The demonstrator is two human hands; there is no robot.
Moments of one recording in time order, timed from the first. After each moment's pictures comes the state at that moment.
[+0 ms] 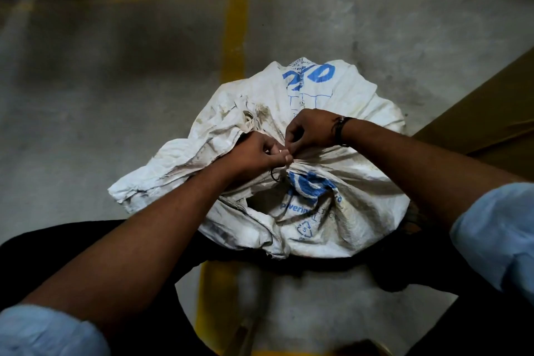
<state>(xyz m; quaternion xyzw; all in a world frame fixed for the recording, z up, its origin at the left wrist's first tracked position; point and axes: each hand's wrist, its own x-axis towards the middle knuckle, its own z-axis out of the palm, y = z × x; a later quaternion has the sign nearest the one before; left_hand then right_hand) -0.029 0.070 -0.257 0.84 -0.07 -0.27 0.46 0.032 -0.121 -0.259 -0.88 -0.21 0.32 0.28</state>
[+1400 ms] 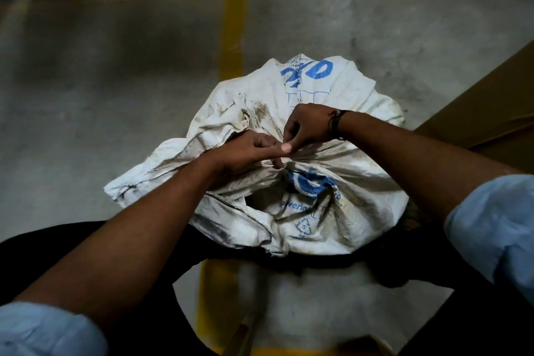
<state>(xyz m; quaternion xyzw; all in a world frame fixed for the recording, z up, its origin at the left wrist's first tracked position) -0.021 0.083 -0.256 0.77 -0.10 -0.37 0.51 0.033 -0.117 -0.251 -0.88 -0.20 0.33 0.27</state>
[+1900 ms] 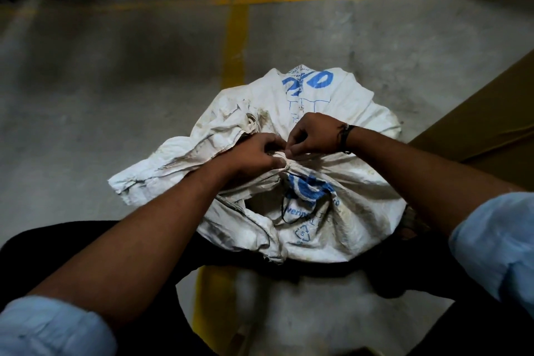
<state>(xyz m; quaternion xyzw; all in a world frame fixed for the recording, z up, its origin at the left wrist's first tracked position) -0.014 0.073 -0.263 0.83 -0.10 -0.32 0.45 0.022 -0.128 -0.252 -0.89 -0.20 0.27 0.31</state>
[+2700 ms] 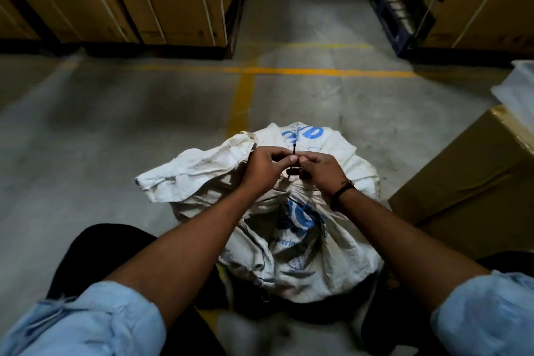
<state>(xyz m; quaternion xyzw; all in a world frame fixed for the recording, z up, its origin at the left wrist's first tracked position) -0.011 0.025 -0.221 0.82 -0.05 -0.02 0.58 -0.026 -0.126 -0.217 -0.72 0.06 0.09 0.69</state>
